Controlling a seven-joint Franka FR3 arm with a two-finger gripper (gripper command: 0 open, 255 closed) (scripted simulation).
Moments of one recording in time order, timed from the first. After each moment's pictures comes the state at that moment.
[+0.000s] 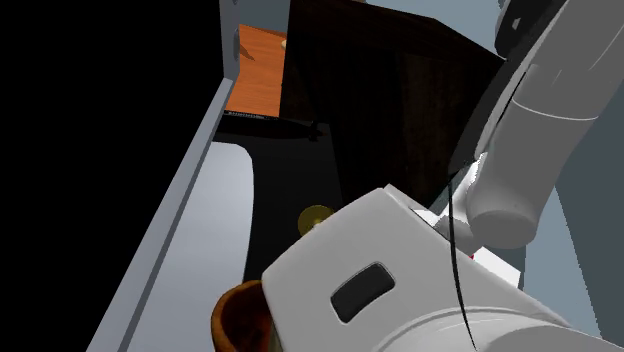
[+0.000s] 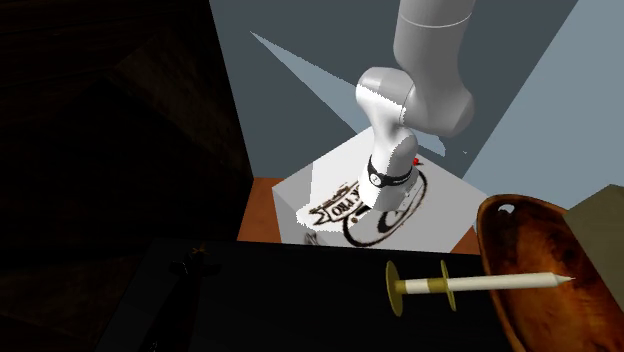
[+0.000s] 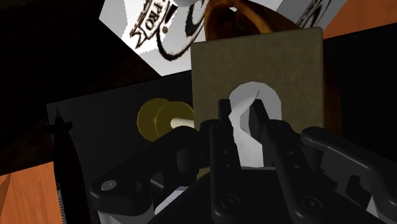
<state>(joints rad) 0.25 0.21 1.37 -1.68 -0.18 1.14 1.11</state>
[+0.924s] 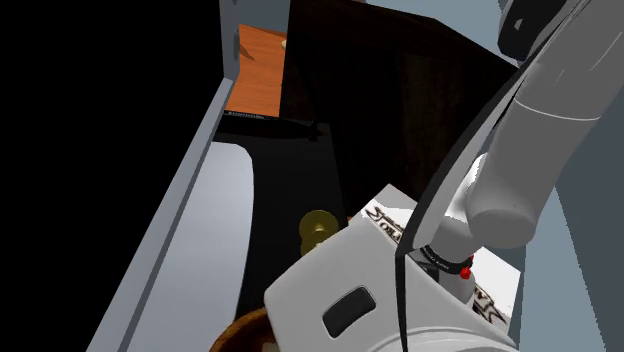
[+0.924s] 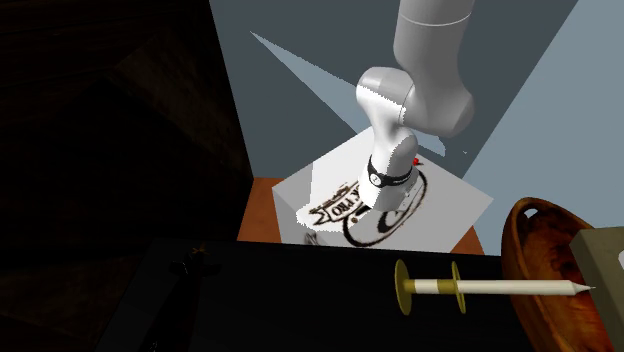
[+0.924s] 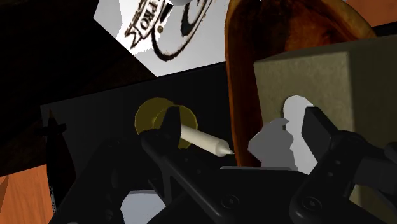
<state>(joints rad) 0.22 0.20 1.38 -1.74 -0.17 1.20 1.10</state>
